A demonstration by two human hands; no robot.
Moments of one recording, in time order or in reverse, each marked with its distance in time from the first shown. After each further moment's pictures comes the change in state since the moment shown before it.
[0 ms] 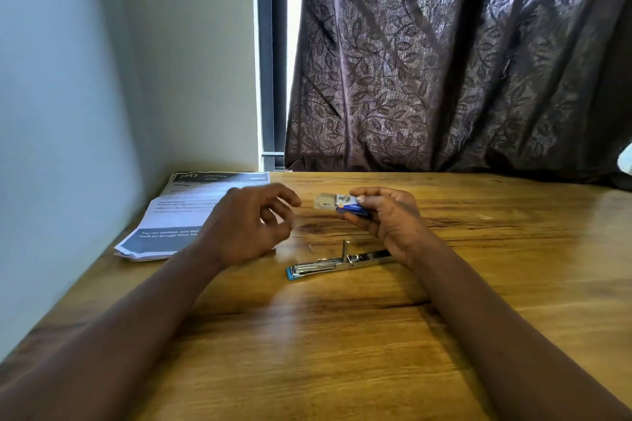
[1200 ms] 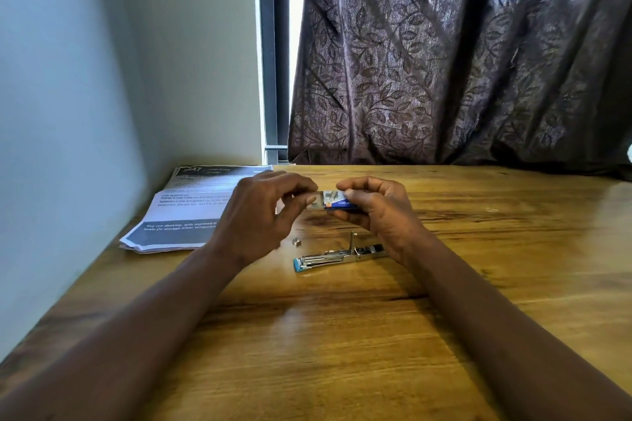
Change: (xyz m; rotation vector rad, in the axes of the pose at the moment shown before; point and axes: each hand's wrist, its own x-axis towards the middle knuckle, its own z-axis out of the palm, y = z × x) left_hand 0.002 0.018 0.009 0.088 0.192 0.231; right_hand -0.009 0.007 0.013 -0.119 -0.133 -0.127
